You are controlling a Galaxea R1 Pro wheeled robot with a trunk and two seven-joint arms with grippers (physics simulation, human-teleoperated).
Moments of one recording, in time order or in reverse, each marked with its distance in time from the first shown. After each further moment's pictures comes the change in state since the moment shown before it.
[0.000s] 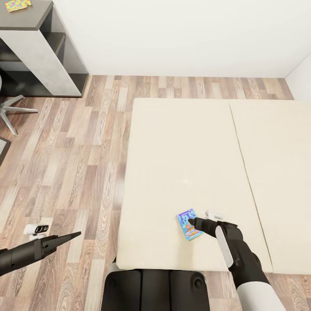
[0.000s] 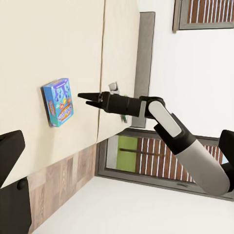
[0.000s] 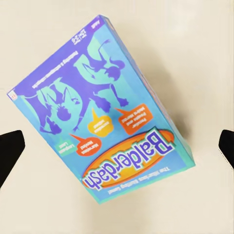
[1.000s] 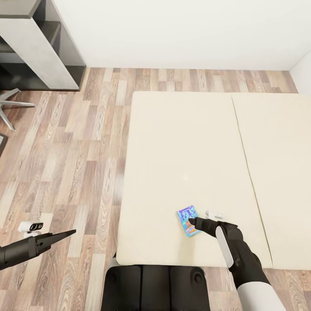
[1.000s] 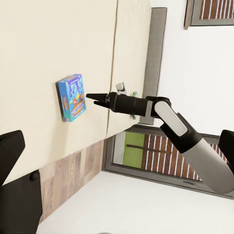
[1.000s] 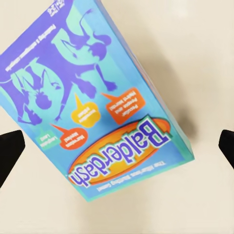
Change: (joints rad) left arm -0.011 0.046 0.007 0.004 0.003 0.002 0.000; right arm 0.001 -0.002 0.000 0.004 0.002 -0.015 0.002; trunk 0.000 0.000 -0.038
